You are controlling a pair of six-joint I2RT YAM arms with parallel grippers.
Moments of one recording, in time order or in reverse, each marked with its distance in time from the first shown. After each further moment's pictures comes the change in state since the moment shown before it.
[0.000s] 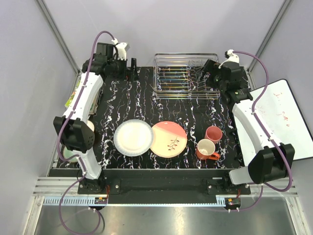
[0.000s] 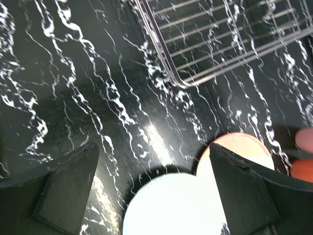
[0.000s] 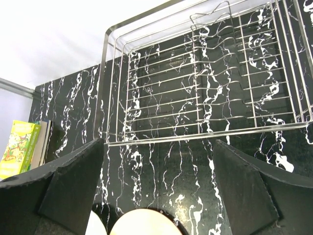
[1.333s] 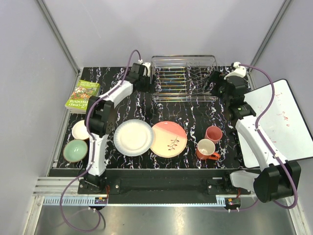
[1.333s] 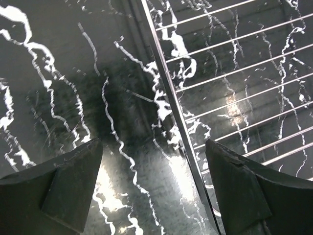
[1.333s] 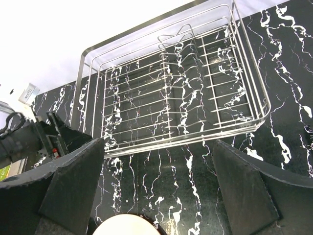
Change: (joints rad) left arm -0.165 0.423 -0.082 0.449 -0.261 -0.120; right arm 0.001 -0.195 -0.256 0.147 0.114 -0.040
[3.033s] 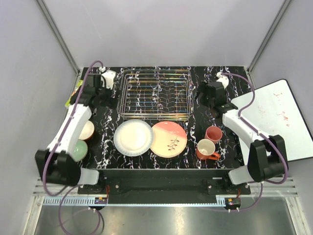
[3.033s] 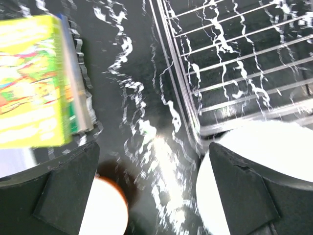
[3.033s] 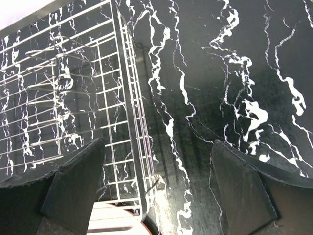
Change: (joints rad) left arm 0.235 -0.847 -0.605 -0.225 -0.066 0.363; right arm 0.078 0.230 -0.061 0.004 0.109 0.078
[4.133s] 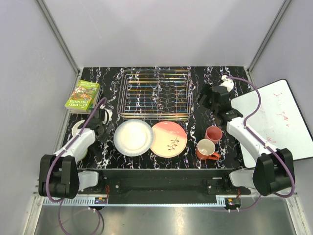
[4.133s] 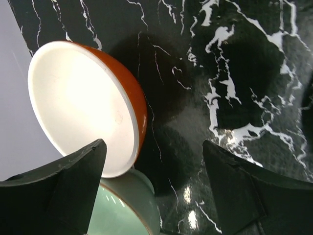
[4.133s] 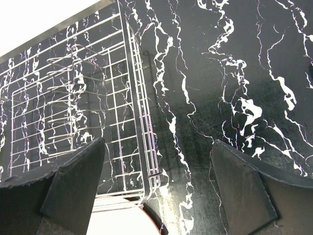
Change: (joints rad) left arm 0.045 -0.172 -0.617 0.145 -0.383 0.123; right arm 0.010 -0.151 -0.094 0.019 0.022 0.019
